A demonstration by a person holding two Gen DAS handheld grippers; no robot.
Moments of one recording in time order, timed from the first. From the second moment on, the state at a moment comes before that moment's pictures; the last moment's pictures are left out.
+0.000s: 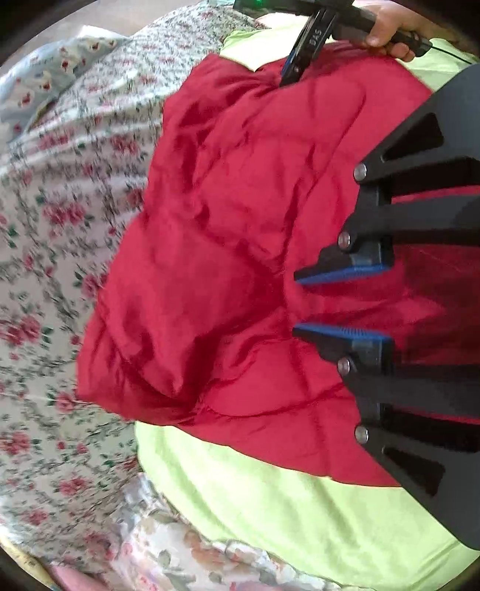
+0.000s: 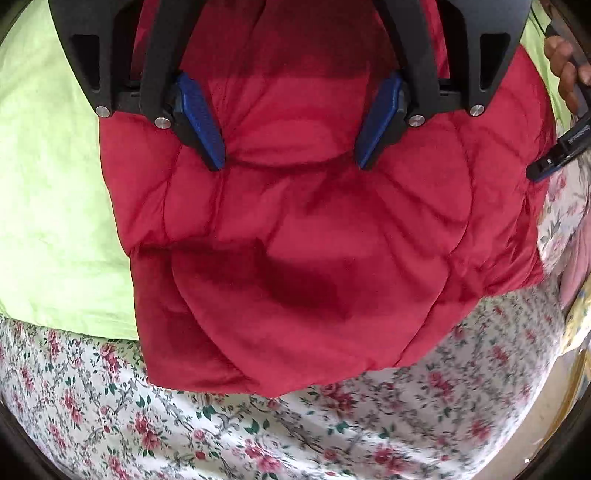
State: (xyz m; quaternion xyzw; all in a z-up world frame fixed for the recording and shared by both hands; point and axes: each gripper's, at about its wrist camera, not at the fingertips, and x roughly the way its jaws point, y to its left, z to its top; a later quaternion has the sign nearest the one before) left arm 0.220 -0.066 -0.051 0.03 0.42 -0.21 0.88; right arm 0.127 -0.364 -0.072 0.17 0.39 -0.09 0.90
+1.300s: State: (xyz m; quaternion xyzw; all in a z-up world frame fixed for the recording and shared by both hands) left arm 0.220 0.042 -0.046 -0.13 0.41 -0.25 0.87; right arm 0.038 -0.418 -0.075 0.26 0.33 -0.10 0.90
